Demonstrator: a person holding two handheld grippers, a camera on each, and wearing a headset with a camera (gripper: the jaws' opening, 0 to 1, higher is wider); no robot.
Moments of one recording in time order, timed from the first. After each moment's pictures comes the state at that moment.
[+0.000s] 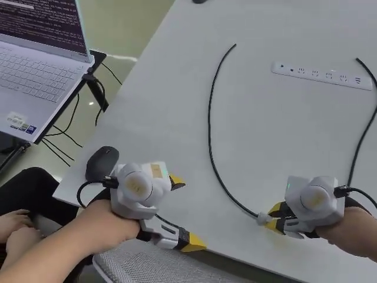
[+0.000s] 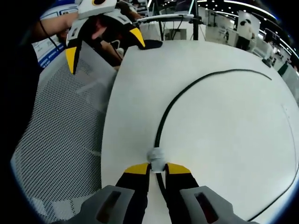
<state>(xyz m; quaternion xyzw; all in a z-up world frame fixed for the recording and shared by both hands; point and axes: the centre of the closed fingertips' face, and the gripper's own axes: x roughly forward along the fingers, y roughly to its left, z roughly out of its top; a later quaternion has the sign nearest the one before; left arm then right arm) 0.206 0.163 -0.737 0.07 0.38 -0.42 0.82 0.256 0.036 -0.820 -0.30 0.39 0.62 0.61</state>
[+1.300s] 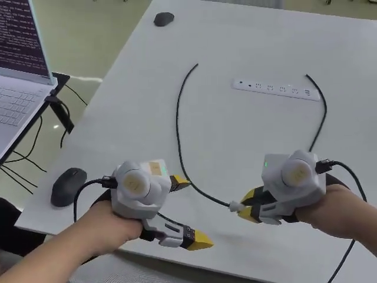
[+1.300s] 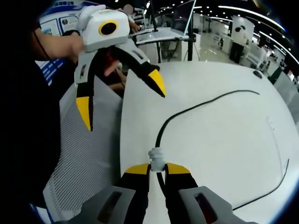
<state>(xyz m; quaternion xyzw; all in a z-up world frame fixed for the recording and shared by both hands) 0.241 0.102 -0.700 0.06 0.31 -0.48 0.82 0.260 0.049 -0.722 -0.28 0.37 0.62 0.64</state>
